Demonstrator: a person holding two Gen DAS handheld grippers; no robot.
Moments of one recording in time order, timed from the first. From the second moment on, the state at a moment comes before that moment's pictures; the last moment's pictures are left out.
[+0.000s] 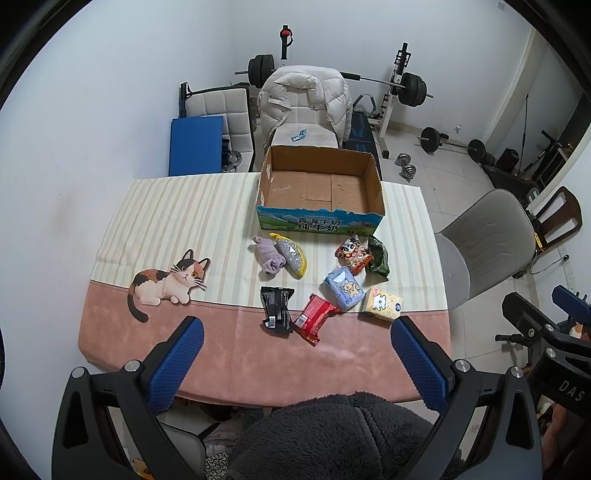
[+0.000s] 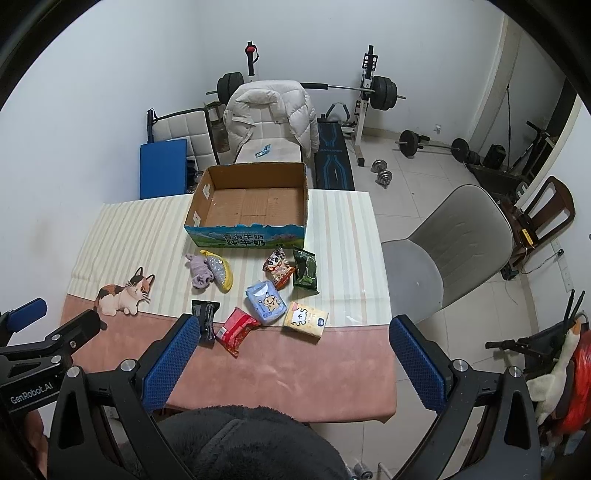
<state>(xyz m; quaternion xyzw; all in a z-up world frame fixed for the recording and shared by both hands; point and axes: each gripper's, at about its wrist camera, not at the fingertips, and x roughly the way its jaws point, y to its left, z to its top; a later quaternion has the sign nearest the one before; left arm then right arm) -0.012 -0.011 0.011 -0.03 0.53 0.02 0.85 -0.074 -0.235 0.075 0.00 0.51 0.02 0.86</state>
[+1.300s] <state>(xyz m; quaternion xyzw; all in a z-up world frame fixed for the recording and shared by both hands) -0.019 -0.002 0.021 -0.03 0.52 0.02 0.86 -0.086 -0.227 0.087 -0.01 0.49 0.03 0.87</state>
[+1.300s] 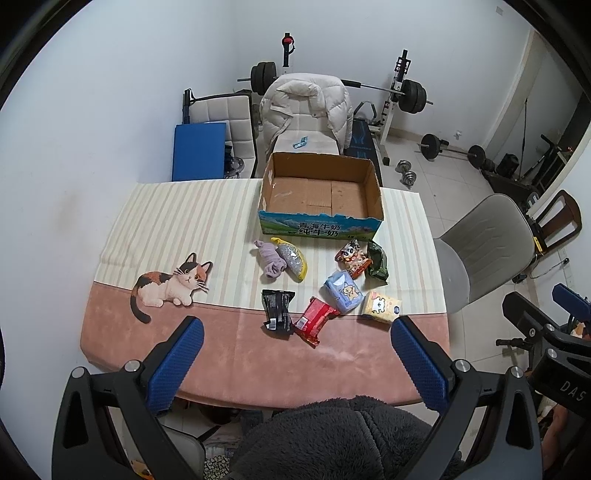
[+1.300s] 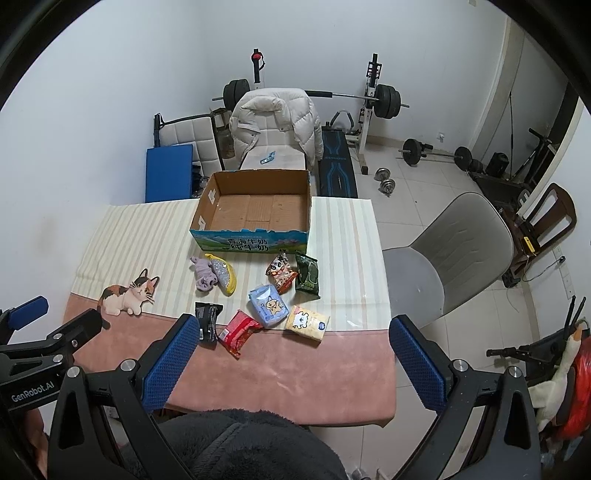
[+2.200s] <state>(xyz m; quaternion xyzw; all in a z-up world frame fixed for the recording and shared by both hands) -0.009 -0.021 0.010 -0.04 0.50 0.02 0.86 -0.078 -0.243 0.083 0.01 0.48 0.04 0.88</state>
